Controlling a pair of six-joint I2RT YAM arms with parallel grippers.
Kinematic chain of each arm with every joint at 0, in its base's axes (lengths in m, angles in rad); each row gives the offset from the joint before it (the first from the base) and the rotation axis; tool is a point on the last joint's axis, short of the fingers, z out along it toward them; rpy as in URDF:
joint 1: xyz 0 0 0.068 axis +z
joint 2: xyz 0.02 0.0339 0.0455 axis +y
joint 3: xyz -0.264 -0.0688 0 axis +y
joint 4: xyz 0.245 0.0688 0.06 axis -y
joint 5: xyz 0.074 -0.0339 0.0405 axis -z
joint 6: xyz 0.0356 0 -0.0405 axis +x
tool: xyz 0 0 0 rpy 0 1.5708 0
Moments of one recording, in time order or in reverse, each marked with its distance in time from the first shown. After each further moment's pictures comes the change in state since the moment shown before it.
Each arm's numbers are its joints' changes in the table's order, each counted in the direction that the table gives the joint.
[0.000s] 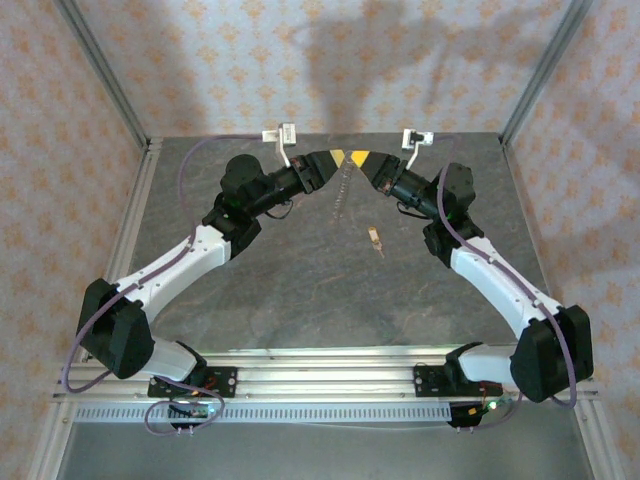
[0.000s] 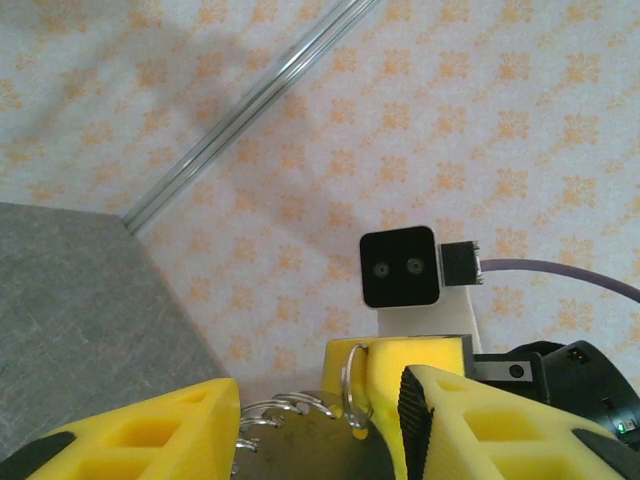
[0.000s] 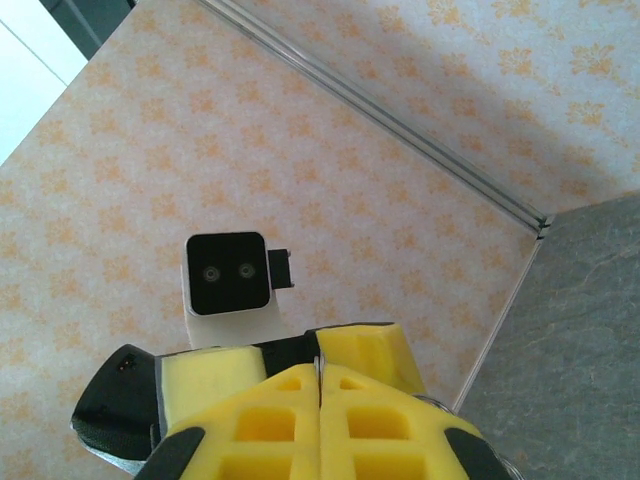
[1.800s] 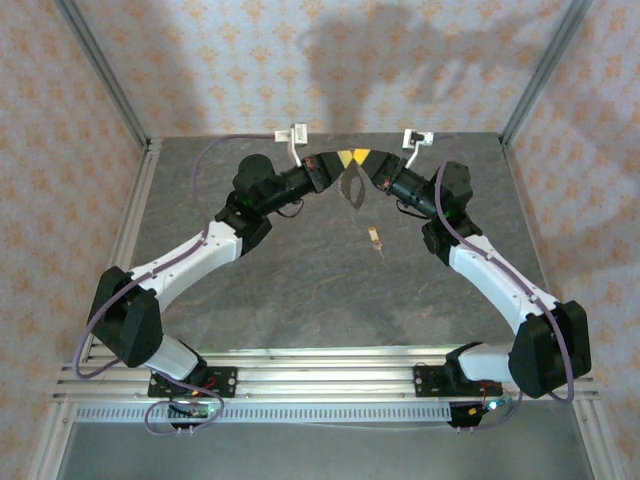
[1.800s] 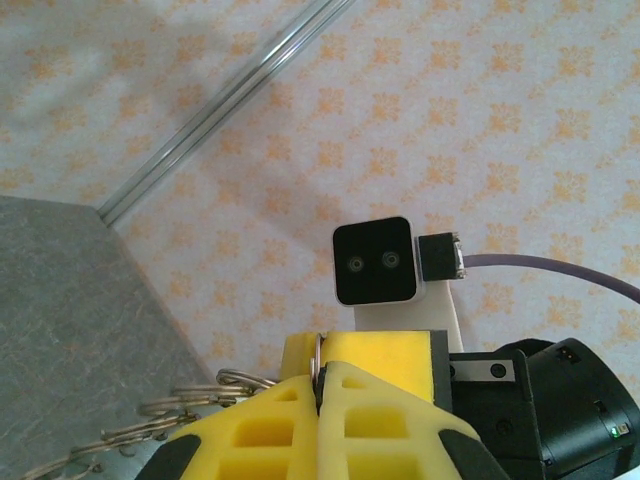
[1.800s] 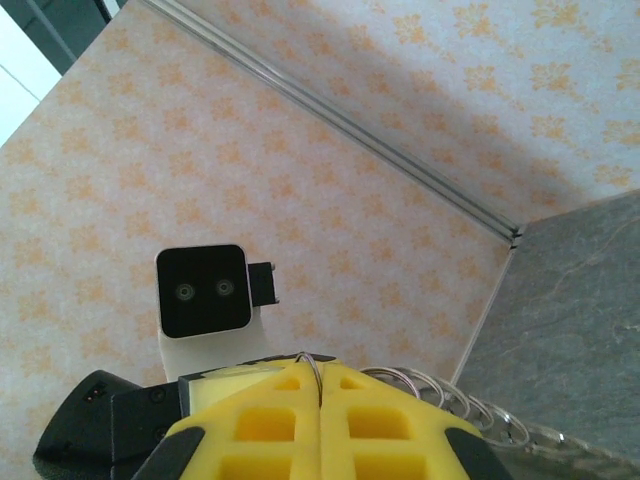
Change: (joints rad) left arm -0.033 0.078 -0.029 0.059 0.006 -0.021; right arm -0.003 0.018 0.000 -0.023 0.043 -0.020
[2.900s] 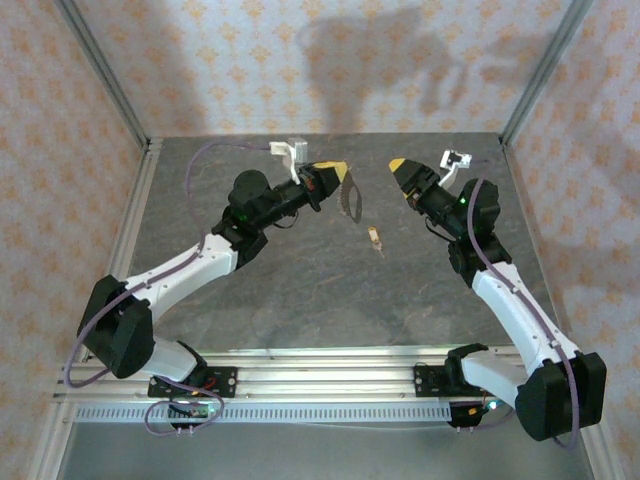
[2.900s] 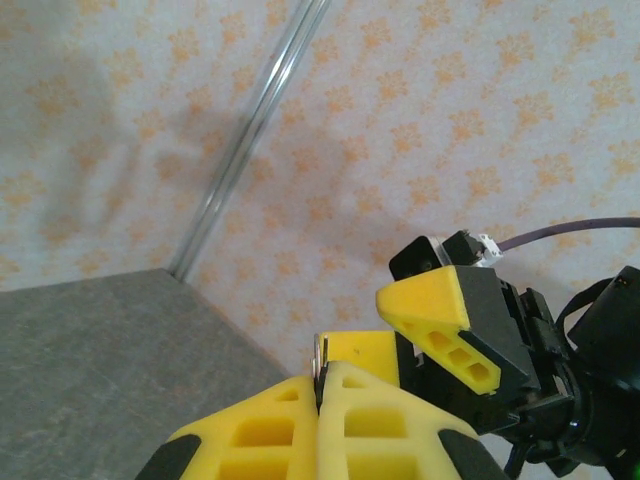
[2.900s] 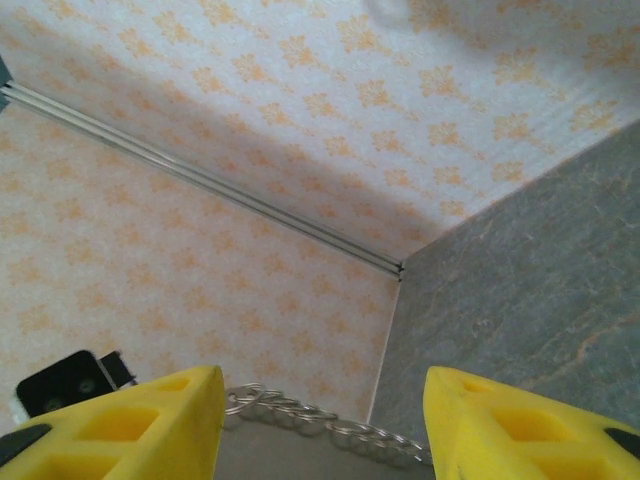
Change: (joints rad) left arm -0.021 -0.080 0.138 0.075 -0.071 0.367; right arm -0.149 -0.227 0.140 -0.264 0.118 -0.011
